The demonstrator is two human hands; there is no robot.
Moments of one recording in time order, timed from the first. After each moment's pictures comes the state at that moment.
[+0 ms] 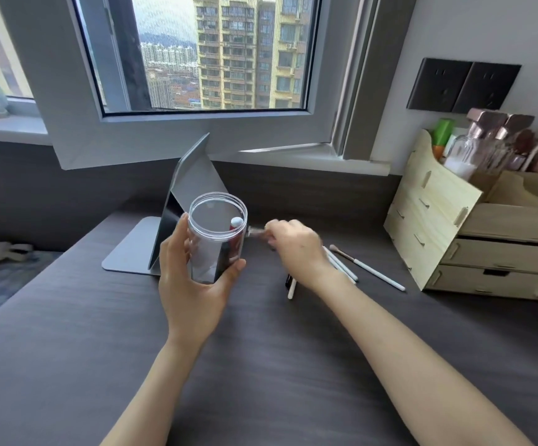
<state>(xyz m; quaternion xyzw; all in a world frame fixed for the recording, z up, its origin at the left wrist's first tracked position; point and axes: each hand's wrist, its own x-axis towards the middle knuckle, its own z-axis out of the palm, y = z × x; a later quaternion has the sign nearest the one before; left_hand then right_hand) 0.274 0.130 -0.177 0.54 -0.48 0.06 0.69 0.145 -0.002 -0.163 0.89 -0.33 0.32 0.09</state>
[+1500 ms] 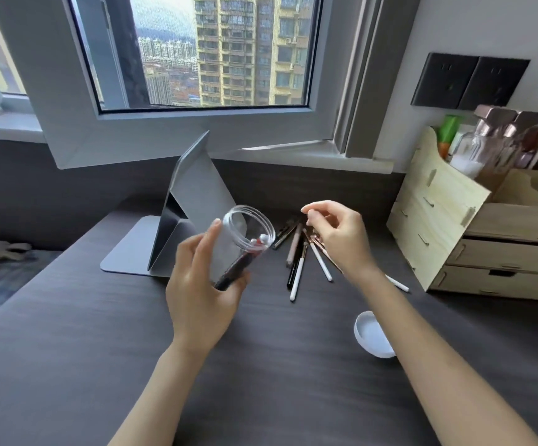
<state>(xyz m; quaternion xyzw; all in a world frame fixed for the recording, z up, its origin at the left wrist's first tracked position) 0.272 0.132 -0.176 0.60 -0.55 0.11 0.57 0.106 0.015 -0.120 0.71 -0.40 0.49 -0.30</state>
